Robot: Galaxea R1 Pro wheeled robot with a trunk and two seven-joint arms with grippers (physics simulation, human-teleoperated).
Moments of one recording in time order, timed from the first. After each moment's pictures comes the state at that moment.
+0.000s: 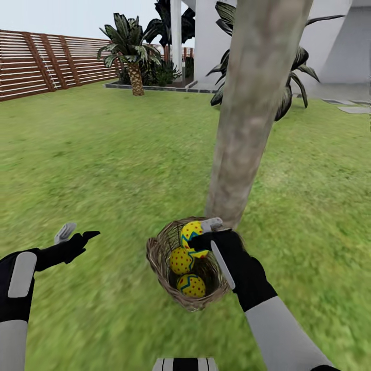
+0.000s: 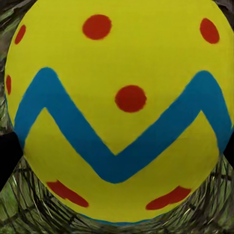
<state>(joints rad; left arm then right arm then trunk) -0.62 0.21 0.46 -1.20 0.72 1.01 -0.07 -0.74 0.17 0.28 -1.19 -0.02 0.97 -0.01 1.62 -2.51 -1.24</state>
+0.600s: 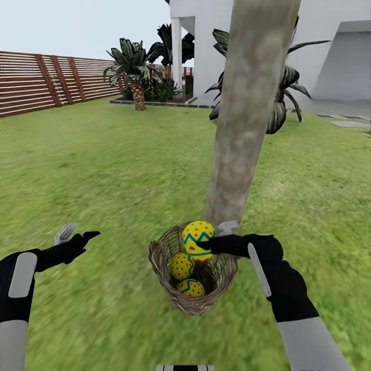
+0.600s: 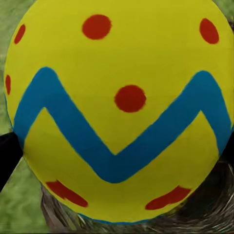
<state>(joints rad) -0.62 0.21 0.46 -1.19 0.72 1.00 -0.07 -0.63 0.03 0.10 -1.40 -0.02 1.00 0.52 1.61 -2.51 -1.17</state>
